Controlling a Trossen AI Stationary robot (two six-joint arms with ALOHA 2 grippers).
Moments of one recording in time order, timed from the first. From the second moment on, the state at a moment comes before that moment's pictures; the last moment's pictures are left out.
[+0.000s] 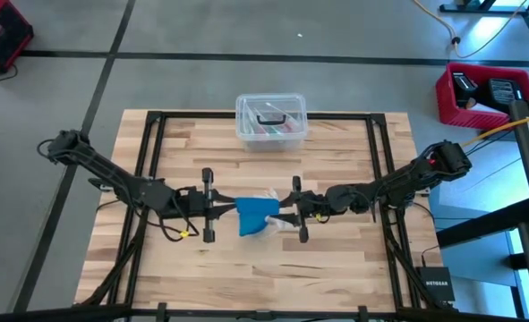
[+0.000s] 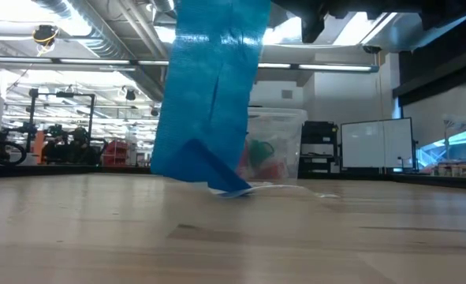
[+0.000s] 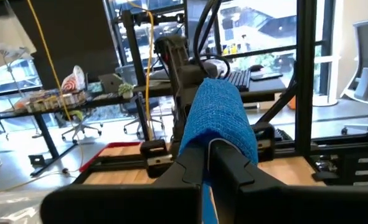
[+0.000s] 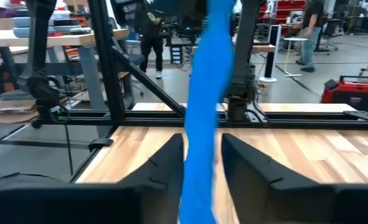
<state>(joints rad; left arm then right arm) -0.48 1.18 0.81 0.47 -0.59 0.19 0.29 1.47 0.68 0.78 0.18 0.05</state>
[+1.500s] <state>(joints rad) -0.39 1.00 0.81 0.61 -0.45 0.43 0.28 1.46 0.79 0.65 0.24 -0.11</state>
